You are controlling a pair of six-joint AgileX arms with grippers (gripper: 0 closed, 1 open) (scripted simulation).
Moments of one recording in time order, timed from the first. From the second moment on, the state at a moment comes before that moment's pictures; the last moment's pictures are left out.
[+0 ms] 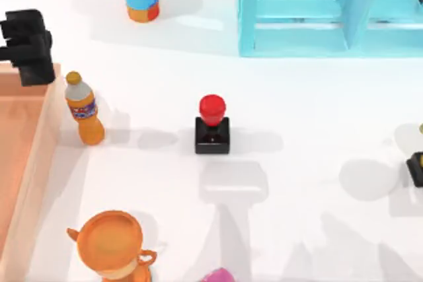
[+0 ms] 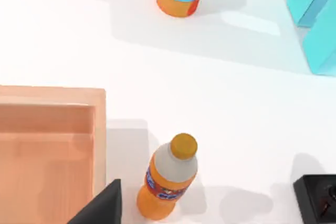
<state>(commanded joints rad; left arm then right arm) -0.23 0.93 0.98 -0.63 0.00 -0.22 0.00 0.00 0.00 0.00 0.00 0.00</state>
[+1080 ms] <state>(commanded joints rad) -0.61 2.45 2.59 -1.67 0.01 -0.58 0.00 0.00 0.00 0.00 0.00 0.00</state>
